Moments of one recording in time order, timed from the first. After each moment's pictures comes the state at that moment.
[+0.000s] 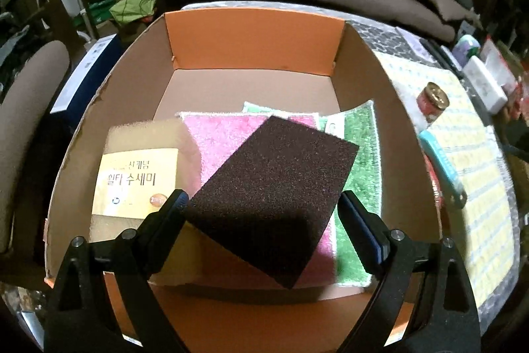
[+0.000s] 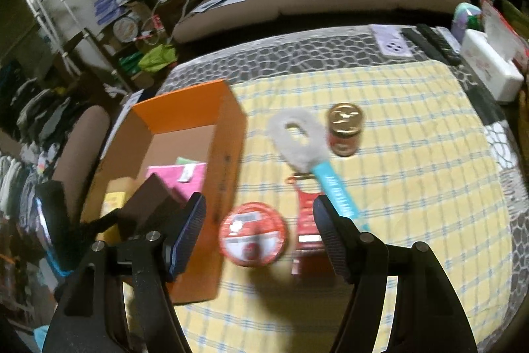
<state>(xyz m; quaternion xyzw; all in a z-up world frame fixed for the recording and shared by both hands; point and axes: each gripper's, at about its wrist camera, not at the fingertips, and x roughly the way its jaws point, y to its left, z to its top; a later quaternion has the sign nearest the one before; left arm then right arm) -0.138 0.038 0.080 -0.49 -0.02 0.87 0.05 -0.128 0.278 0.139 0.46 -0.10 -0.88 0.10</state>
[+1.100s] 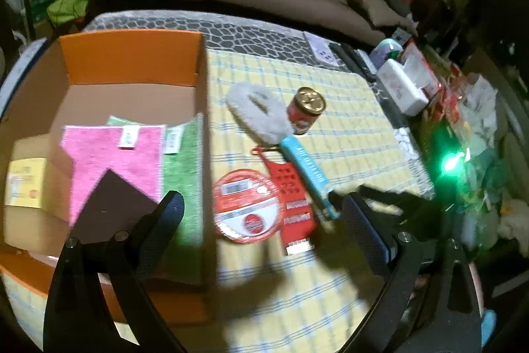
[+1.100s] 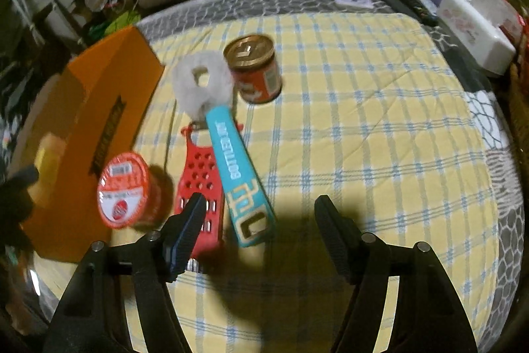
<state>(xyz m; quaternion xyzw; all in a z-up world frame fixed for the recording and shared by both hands) -0.125 0.142 0.121 -0.48 -0.09 0.85 0.19 -0.134 0.345 0.051 0.52 -0.05 -0.85 0.08</state>
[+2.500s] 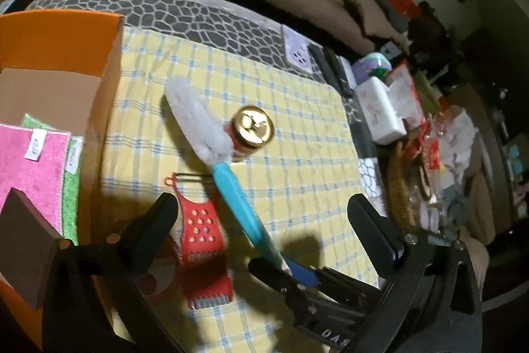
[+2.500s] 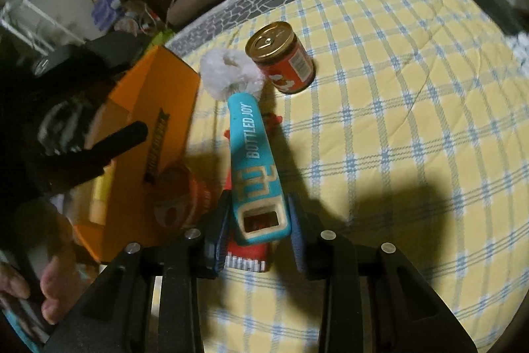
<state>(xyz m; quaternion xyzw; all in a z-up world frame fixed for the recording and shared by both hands) -0.189 0.211 0.111 -0.52 -0.19 0.80 0.22 -0.135 0.374 0.046 0.51 -0.23 -0.81 0.18</state>
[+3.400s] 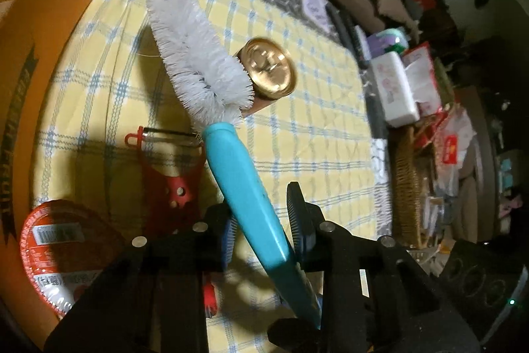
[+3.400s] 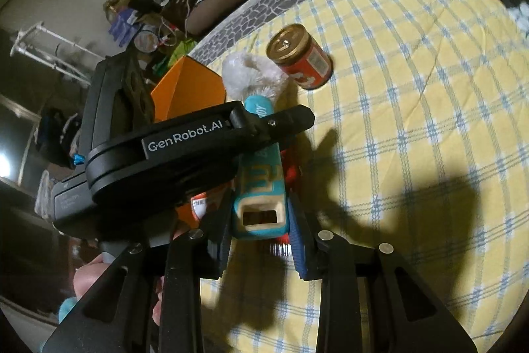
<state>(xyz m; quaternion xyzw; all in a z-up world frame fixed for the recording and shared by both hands) -0.199 0.232 0.044 -0.58 -0.24 0.75 0.23 -0.123 0.378 0.063 0.50 -0.27 -0.80 0.21</state>
